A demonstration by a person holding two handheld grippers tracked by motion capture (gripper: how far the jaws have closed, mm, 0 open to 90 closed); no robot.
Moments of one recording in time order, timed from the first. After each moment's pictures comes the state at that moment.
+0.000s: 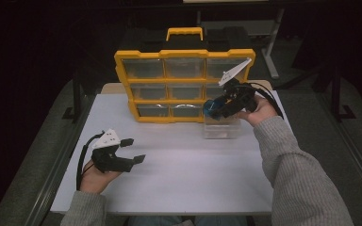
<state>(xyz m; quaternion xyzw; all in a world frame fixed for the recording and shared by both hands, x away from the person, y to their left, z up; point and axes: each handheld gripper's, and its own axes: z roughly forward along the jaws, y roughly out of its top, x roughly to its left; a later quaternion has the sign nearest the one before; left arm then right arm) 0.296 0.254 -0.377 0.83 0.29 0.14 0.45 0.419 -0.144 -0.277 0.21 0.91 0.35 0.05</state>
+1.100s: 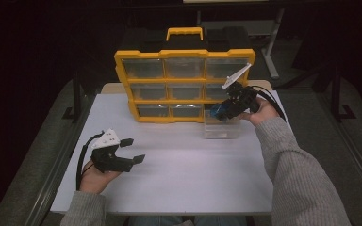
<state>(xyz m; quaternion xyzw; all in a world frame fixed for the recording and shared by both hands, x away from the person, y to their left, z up) 0.296 0.255 -0.377 0.83 0.30 0.14 0.45 0.442 -0.159 -0.311 0.24 0.92 0.31 0.05</state>
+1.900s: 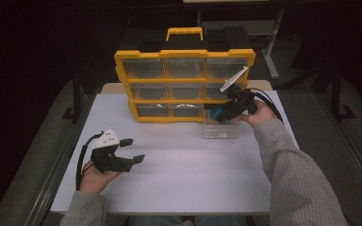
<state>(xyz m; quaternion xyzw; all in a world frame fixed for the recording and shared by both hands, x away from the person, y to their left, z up) 0.296 0.256 -0.377 0.83 0.29 0.14 0.45 0.451 -0.157 -0.328 0.25 0.92 0.29 0.04</state>
